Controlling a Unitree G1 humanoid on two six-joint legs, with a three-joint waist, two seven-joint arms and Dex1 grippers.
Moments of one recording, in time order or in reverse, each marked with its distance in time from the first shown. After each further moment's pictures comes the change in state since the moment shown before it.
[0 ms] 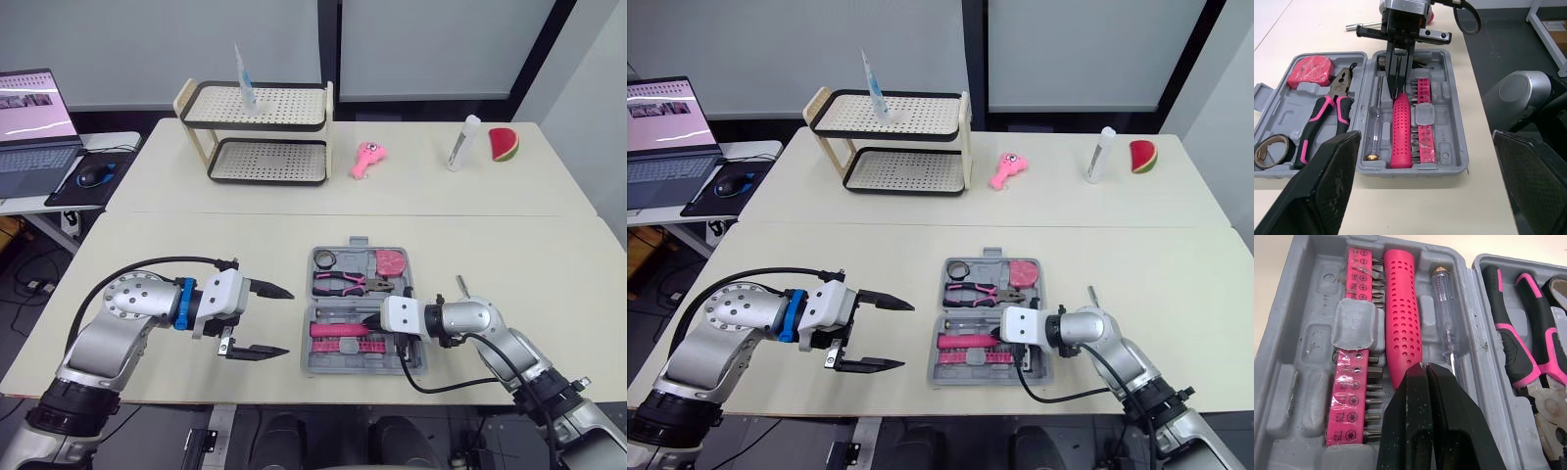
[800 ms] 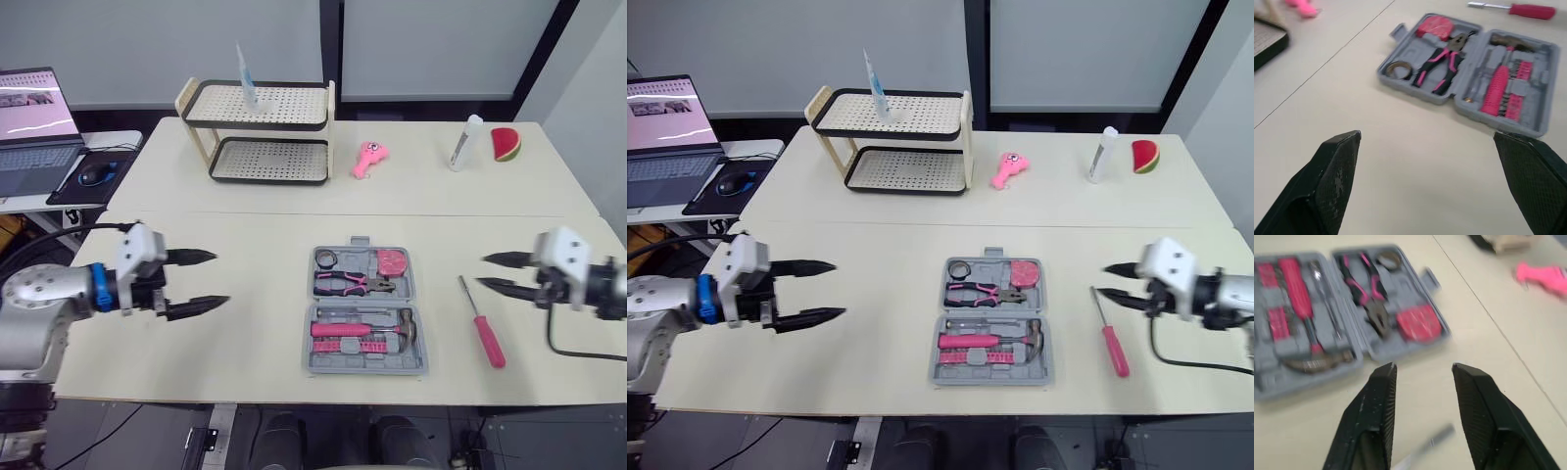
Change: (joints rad) left arm 0.071 0.131 0.330 0.281 -0.060 0.102 0.102; right arm 0.271 -0.444 -0.768 -0.052 0.413 0.211 0.180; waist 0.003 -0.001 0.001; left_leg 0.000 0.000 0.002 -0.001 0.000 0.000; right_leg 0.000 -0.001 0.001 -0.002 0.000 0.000
